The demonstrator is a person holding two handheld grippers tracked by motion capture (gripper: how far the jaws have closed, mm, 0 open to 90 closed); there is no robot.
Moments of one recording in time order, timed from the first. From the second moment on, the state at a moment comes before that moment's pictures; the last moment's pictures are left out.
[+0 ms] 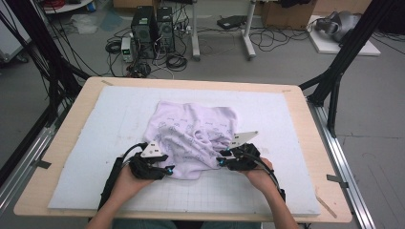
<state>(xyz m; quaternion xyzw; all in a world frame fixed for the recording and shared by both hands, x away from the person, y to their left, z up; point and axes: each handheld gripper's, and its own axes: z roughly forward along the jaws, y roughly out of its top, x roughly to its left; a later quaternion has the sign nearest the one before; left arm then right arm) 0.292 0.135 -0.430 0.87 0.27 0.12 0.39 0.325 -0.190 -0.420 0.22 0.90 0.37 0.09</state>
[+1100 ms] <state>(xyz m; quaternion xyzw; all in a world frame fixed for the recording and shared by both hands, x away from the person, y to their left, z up) 0.244 0.176 -0.348 0.85 0.22 0.17 0.45 0.260 -0.178 -0.379 0.12 0.88 0.45 0.05</state>
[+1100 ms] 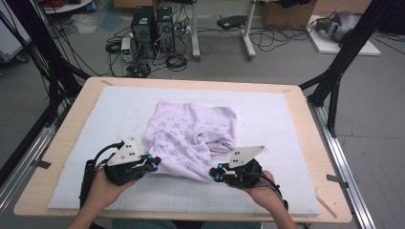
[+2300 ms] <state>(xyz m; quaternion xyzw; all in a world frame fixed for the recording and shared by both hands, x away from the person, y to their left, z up) 0.270 0.177 -0.427 0.87 0.27 0.13 0.38 0.273 -0.167 -0.423 0.15 0.90 0.40 0.04</state>
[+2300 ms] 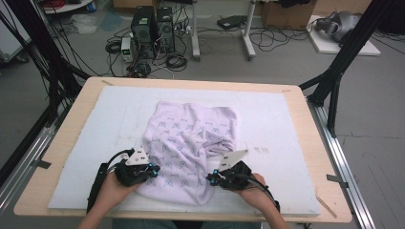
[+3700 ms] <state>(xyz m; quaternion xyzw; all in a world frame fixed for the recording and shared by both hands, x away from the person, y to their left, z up) 0.249 0.177 -0.429 0.88 0.26 0.11 0.39 0.243 -0.178 -0.427 0.14 0.90 0.42 0.02</state>
